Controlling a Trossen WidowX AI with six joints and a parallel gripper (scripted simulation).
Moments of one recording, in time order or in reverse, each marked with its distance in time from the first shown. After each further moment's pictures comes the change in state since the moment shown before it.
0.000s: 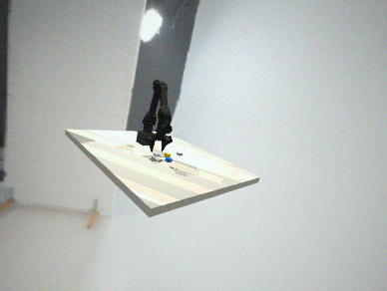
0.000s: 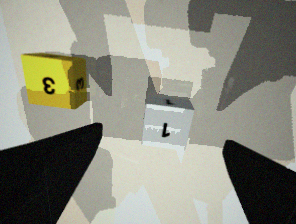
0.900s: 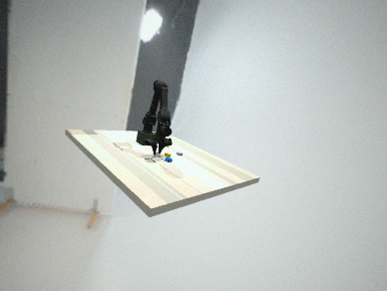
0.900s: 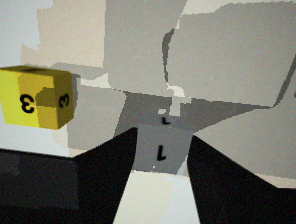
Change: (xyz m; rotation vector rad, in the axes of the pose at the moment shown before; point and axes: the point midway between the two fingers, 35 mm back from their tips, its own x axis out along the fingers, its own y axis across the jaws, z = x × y) arm 0.018 -0.002 0.006 0.000 -0.023 -0.007
